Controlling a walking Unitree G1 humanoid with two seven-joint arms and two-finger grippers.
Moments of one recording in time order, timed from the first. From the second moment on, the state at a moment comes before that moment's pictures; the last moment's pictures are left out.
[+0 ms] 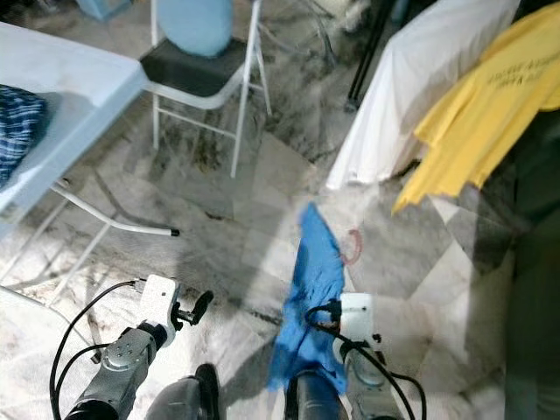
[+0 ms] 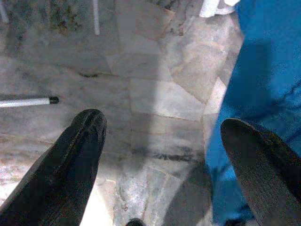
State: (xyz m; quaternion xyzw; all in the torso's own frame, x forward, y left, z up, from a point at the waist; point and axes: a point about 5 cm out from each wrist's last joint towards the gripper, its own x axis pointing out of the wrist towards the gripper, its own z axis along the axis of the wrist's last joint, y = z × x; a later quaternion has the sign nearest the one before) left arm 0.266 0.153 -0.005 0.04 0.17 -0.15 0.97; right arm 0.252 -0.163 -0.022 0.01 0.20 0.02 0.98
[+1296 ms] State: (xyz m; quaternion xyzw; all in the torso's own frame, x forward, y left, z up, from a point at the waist) left arm 0.291 0.169 0.027 0.05 0.09 -0.05 0.99; right arm 0.265 -0.180 0.015 0.00 0.11 -0.02 0.99
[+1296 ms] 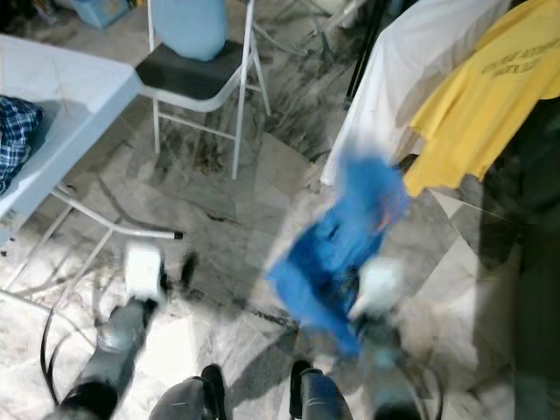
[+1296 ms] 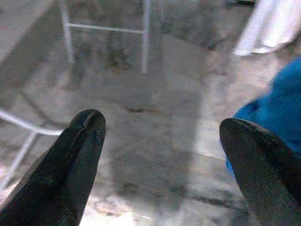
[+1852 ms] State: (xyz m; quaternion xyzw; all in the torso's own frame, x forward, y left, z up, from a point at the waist) left arm 0.303 0.177 0.059 0.06 0.00 -0.02 1.00; right arm 0.266 -0.190 0.031 -0.03 0.09 -0.02 1.00
